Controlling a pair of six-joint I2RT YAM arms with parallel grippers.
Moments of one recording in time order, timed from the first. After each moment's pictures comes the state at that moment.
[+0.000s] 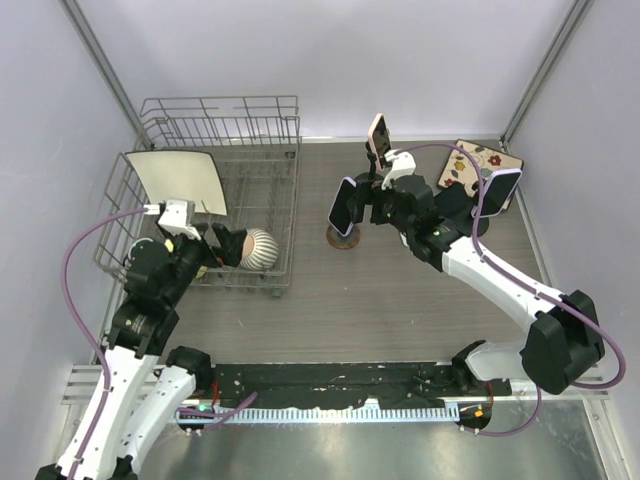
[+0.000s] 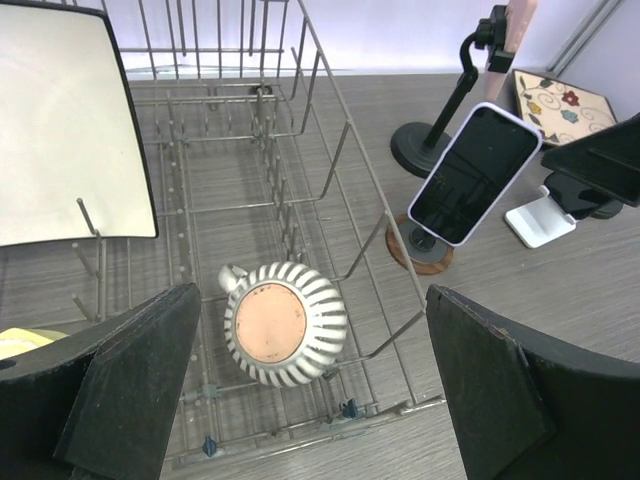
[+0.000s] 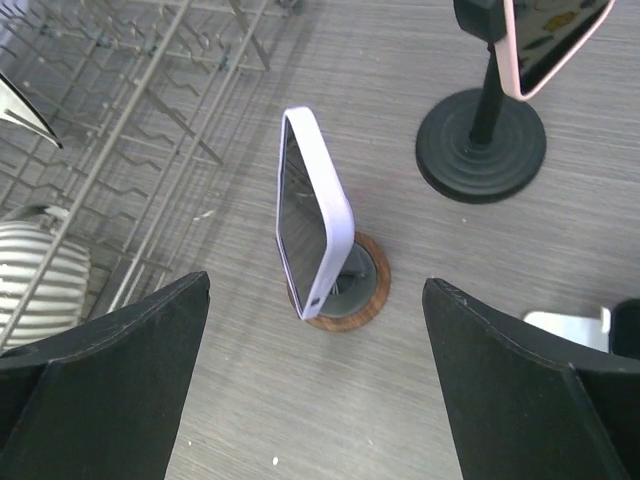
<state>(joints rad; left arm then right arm) -0.29 0.57 0.76 -0.33 0.04 -0.20 0.57 1.31 0.99 -0.05 0.16 0.28</state>
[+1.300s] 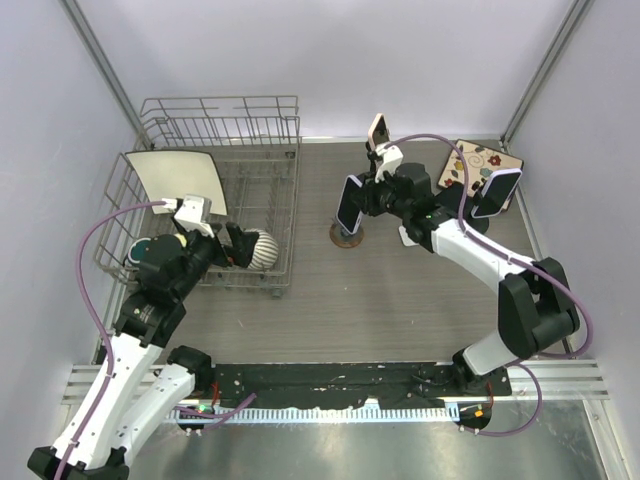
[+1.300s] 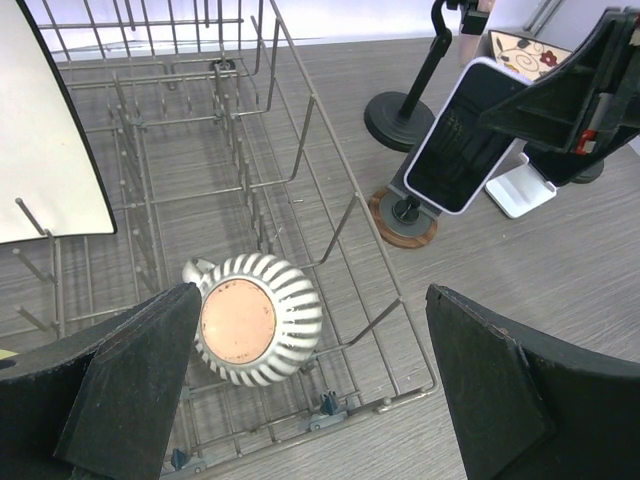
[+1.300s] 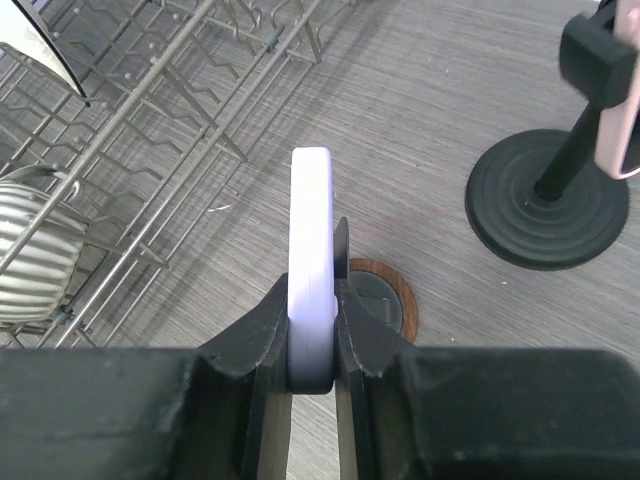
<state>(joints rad) -0.37 0.62 0.75 -0.30 0.05 -0.20 0.44 1.53 1.02 0.16 -0.20 0.17</state>
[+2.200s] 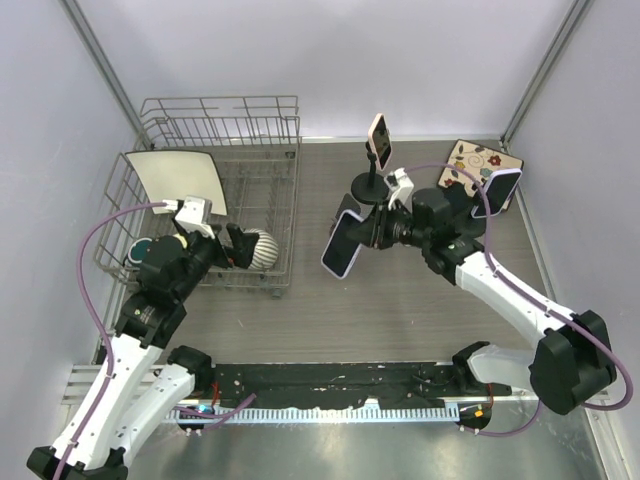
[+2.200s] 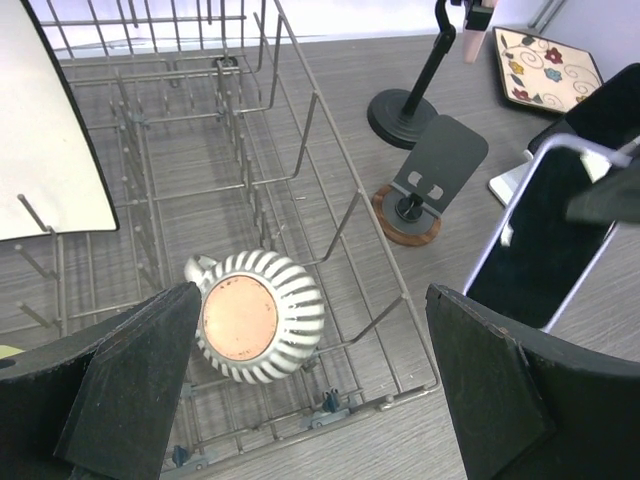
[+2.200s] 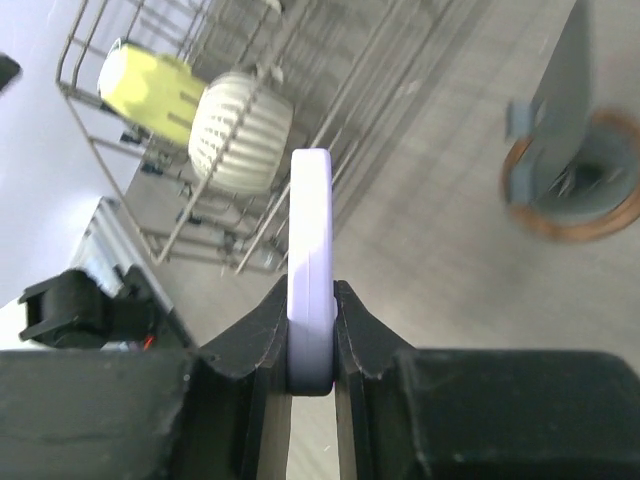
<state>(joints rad) -0.38 0.61 0.75 -0.30 0.03 -0.20 0.47 1.20 0.88 -0.02 -0.43 0.46</state>
